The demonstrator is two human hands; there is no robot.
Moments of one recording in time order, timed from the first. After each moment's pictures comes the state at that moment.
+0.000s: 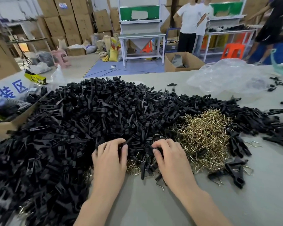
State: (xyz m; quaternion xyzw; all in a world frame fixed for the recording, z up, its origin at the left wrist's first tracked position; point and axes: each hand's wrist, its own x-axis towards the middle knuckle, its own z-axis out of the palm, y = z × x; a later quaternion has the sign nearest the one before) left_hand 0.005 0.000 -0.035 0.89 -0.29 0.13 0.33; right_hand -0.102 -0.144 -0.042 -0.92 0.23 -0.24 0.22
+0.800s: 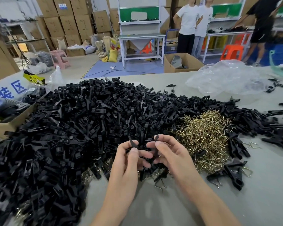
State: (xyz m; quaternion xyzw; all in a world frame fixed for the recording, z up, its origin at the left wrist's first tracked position) left_hand -0.040 -0.013 -0.021 0.66 -0.27 -0.13 0.69; right_hand -0.106 -0.147 -0.019 -0.58 0.16 -0.24 0.76
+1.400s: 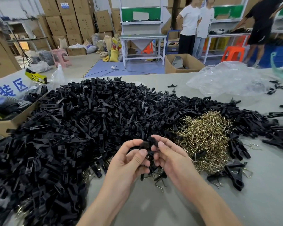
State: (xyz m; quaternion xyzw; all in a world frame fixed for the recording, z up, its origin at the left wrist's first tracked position) left_hand -0.031 -0.010 -0.014 0.52 -0.21 -0.29 0.78; right_hand -0.104 -0.145 -0.024 -0.48 0.15 -0.20 0.84
